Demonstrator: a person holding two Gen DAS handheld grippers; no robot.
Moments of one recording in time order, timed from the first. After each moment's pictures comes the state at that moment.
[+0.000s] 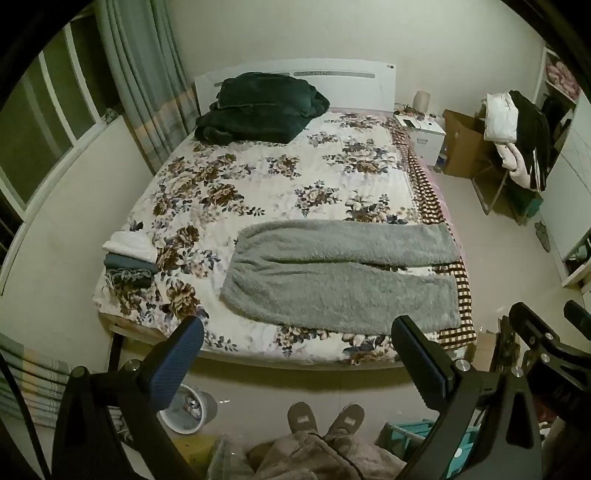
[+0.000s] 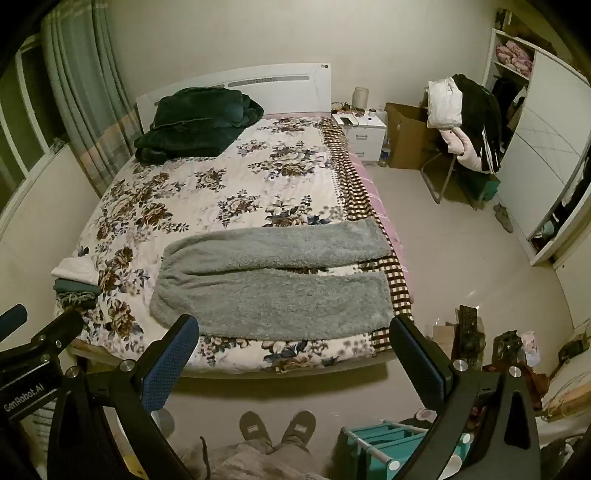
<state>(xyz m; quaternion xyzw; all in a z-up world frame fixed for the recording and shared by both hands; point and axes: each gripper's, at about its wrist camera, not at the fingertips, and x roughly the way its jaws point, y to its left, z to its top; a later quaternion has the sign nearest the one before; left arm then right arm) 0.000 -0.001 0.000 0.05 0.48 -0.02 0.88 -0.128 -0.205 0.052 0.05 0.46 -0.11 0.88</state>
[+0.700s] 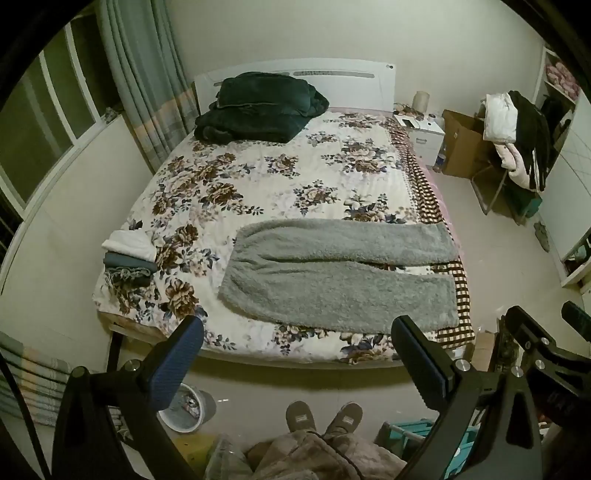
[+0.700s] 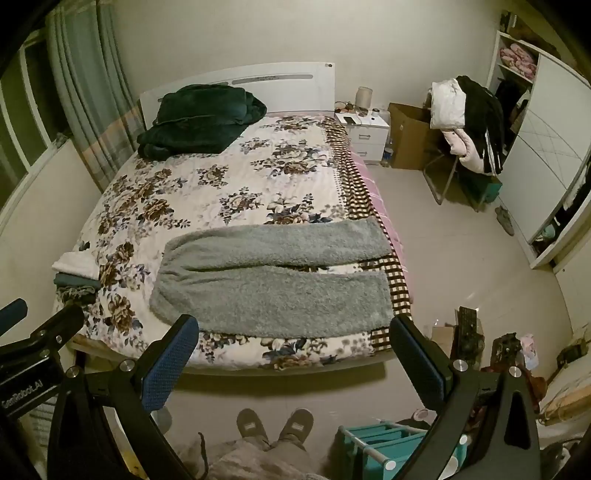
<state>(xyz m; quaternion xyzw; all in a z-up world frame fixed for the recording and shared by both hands) -0.002 0.003 0.002 0.04 0.48 -0.02 0.88 -0.130 -0.203 0.053 0.06 0.46 -0.11 0.88</state>
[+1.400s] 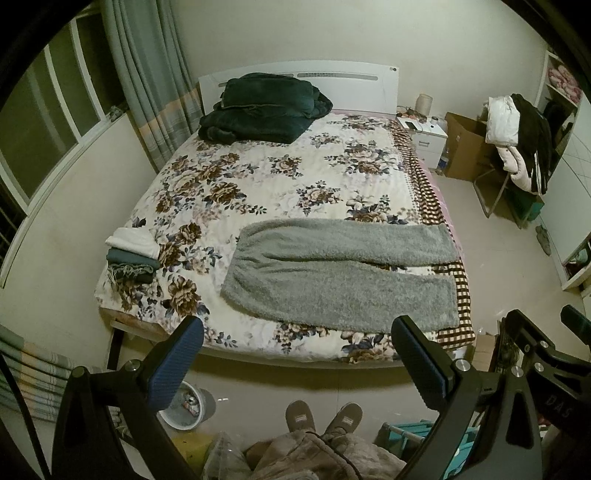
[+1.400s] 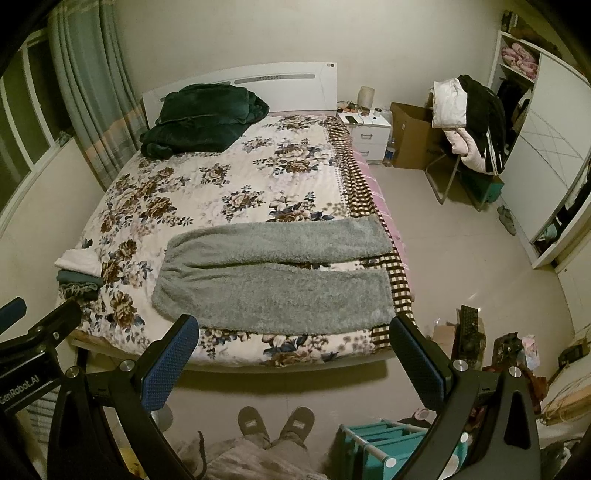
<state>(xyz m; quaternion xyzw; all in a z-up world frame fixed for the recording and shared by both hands) -0.001 -0.003 0.014 0.04 0.47 -0.02 0.88 -0.134 -0.196 0.055 0.06 0.46 -0.11 0.88</state>
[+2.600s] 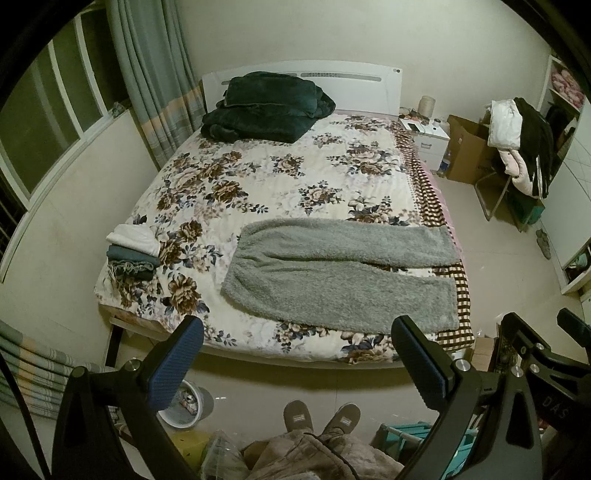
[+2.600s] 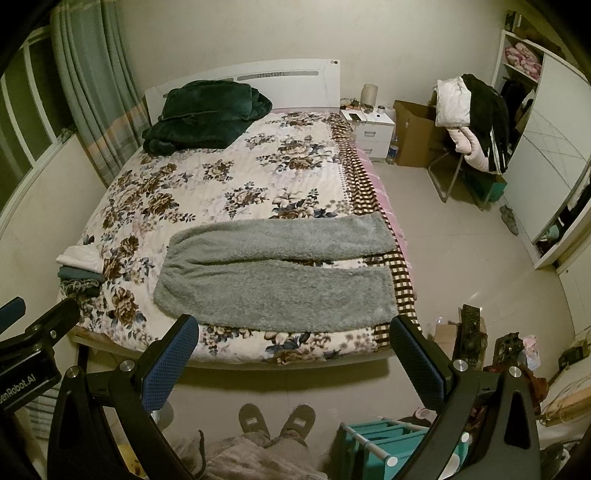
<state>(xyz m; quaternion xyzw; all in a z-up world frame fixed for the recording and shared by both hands) -0.004 -0.002 0.013 0.04 0.47 -0.02 0.88 -0.158 -0.185 0.051 0.06 0.46 -0.10 0.88</state>
